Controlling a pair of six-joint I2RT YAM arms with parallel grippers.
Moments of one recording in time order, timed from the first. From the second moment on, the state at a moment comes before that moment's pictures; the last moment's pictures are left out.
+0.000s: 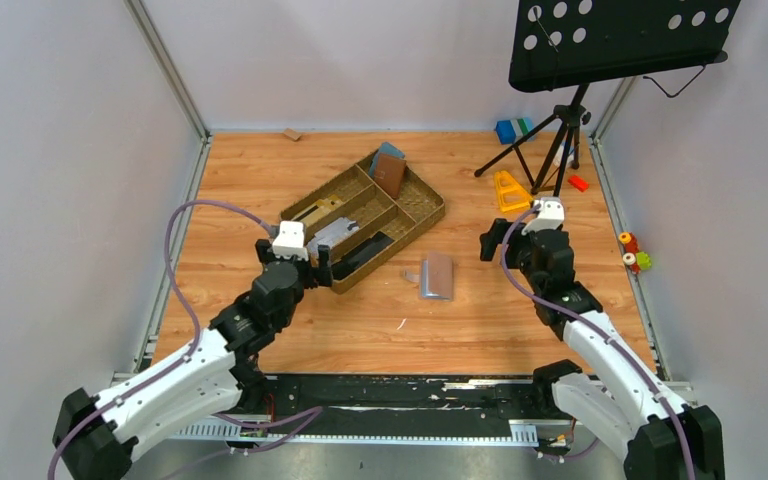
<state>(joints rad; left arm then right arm) -0.77 0.66 0.42 -0.05 -0.57 -0.22 0.30 0.86 0.54 -0.03 0.10 0.30</state>
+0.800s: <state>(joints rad) -0.17 1.02 0.28 0.46 -0.44 -0.03 -0.12 1.03 0.21 0.67 -0.14 0.00</state>
